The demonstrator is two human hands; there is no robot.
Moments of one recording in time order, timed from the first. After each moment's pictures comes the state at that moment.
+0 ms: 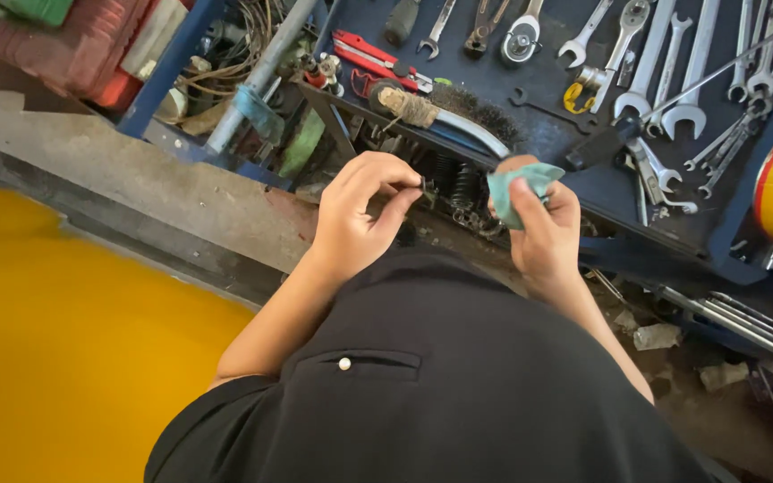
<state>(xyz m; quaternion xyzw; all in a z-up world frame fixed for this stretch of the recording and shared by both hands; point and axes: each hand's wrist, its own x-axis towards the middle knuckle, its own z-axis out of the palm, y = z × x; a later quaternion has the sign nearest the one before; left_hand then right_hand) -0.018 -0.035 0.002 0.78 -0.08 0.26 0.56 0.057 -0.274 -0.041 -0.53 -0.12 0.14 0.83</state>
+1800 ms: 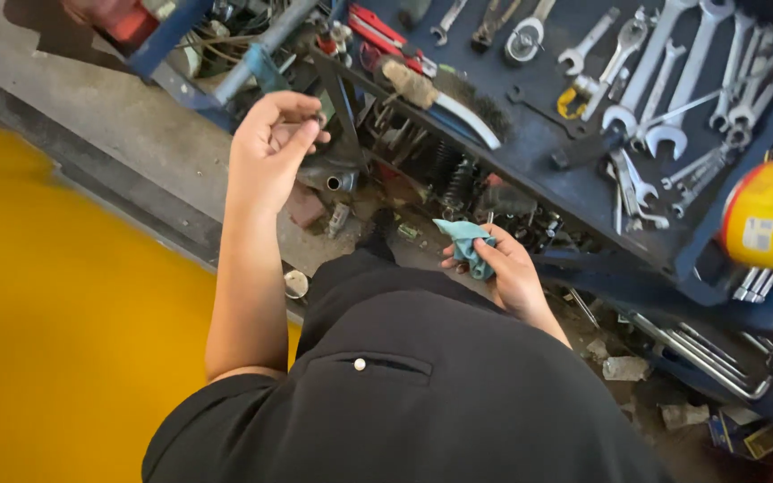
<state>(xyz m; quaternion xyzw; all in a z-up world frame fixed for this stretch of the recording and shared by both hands) -0.047 0.026 -0.036 0.63 0.13 0.19 0.74 0.019 -0.335 -0.077 -0.56 -0.05 0.41 0.72</state>
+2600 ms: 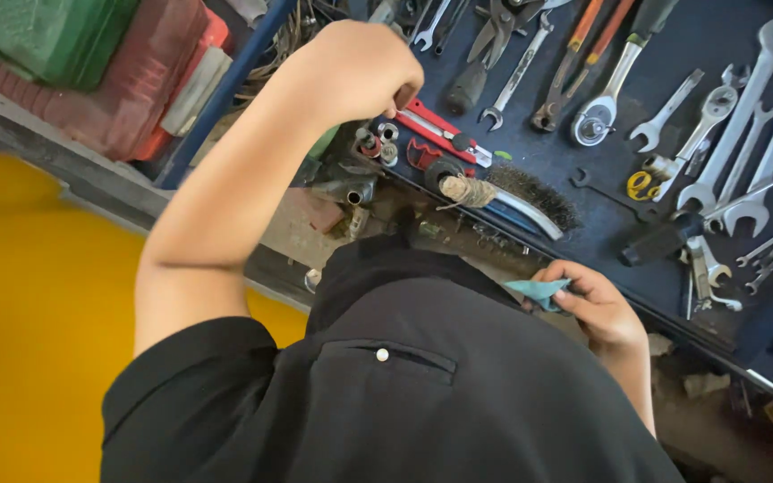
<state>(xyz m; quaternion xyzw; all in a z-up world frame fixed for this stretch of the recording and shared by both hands) 0.202 0.158 0.009 0.96 -0.18 -0.05 0.19 0.124 -0.304 -0.072 -0.57 -0.07 0.48 0.67</state>
